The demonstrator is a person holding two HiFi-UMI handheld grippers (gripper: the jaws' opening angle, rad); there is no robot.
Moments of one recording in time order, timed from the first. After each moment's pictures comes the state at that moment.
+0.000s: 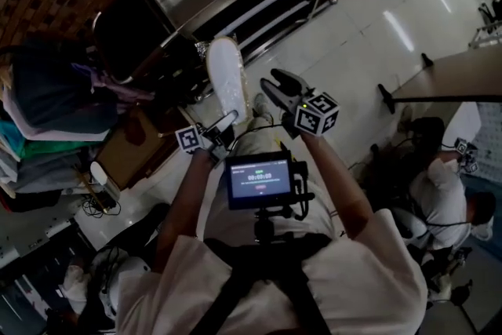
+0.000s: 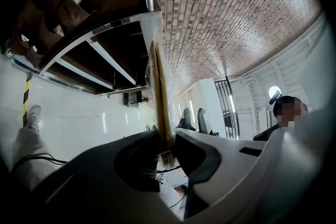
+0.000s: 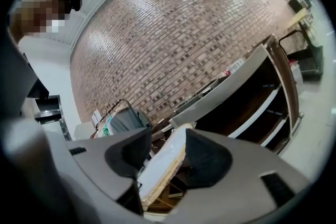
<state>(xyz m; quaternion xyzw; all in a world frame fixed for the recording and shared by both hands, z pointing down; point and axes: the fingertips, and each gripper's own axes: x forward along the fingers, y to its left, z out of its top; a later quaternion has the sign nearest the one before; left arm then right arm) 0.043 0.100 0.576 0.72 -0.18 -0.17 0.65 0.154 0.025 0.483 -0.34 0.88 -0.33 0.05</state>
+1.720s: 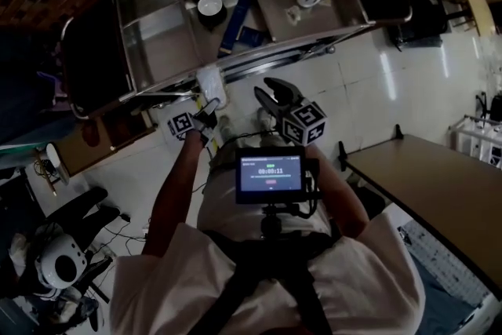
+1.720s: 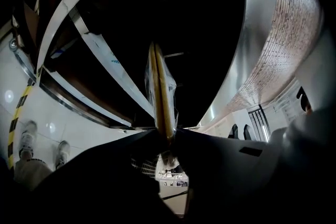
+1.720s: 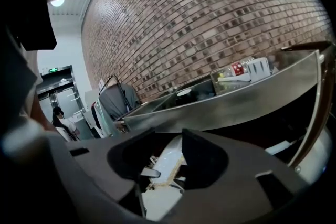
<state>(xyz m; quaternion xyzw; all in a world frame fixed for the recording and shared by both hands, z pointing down) 0.097 -0.178 0.757 0.59 -0.38 -0.23 0.67 0.222 -0.254 0.537 -0.23 0.92 -0.27 -0.14</state>
